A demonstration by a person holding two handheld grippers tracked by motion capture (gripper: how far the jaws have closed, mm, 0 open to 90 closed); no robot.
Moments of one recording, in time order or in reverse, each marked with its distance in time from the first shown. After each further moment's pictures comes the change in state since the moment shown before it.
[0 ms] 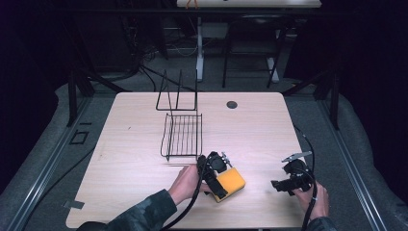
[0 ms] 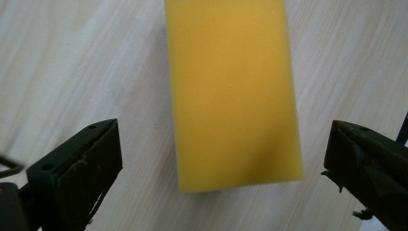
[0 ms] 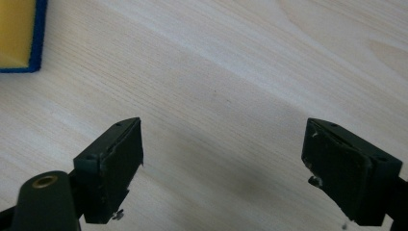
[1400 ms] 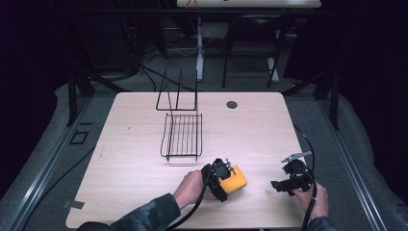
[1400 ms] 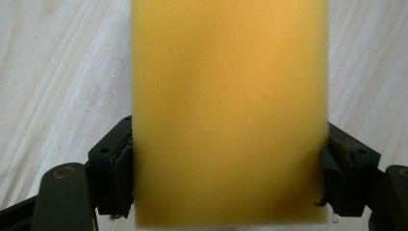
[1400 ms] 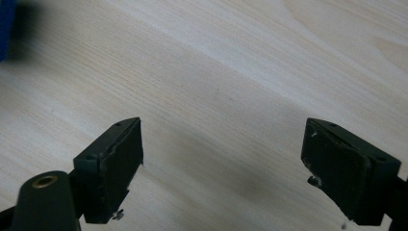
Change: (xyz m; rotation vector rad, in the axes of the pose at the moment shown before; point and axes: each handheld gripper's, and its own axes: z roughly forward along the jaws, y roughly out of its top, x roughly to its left) left arm -0.013 -0.003 0.013 0.015 0.042 0.032; right arm 0.000 0.000 0.001 0.007 0.011 -0.002
